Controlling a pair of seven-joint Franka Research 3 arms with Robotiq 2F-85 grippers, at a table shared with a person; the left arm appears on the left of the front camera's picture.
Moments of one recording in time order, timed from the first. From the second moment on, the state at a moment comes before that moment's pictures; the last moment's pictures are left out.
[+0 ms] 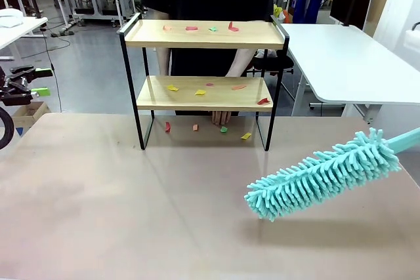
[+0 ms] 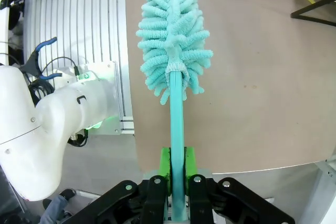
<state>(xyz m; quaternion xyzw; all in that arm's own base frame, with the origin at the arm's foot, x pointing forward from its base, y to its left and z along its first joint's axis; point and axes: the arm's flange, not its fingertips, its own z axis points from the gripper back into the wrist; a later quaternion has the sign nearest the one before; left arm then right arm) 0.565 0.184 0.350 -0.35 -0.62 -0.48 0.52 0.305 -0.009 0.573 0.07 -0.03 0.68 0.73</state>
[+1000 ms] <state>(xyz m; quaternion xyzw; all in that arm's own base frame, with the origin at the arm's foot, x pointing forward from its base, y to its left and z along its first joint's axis) 0.565 0.184 0.350 -0.35 -0.62 -0.48 0.52 0.305 -0.009 0.573 0.07 -0.03 0.68 0.73</state>
